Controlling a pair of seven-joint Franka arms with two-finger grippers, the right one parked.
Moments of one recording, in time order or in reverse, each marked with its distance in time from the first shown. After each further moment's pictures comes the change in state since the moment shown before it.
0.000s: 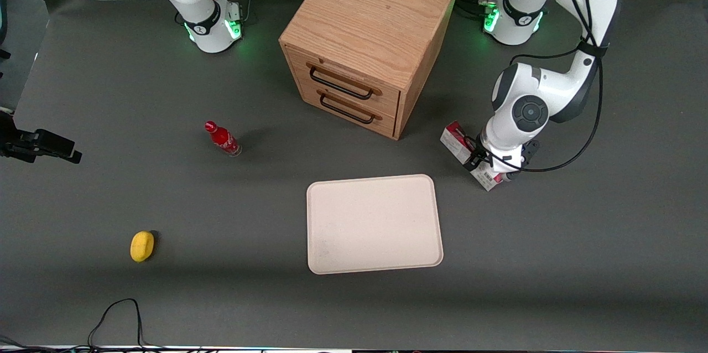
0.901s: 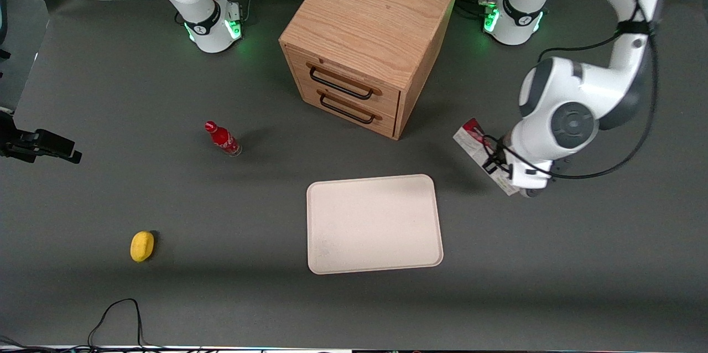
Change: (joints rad) arm 0.030 -0.024 0.036 0.463 0.002 -0.553 0.248
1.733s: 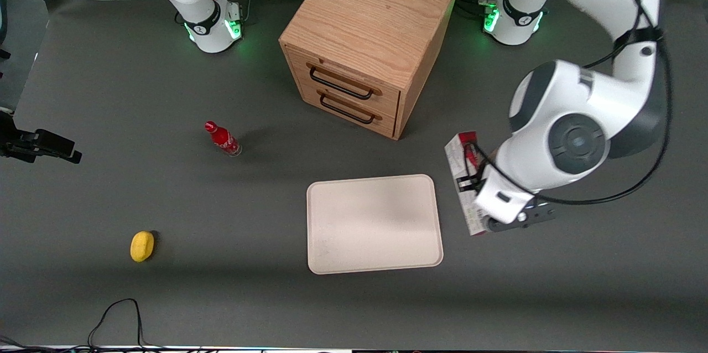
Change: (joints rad) arm -0.098 0.356 -0.027 0.687 -0.003 -0.253 0.336
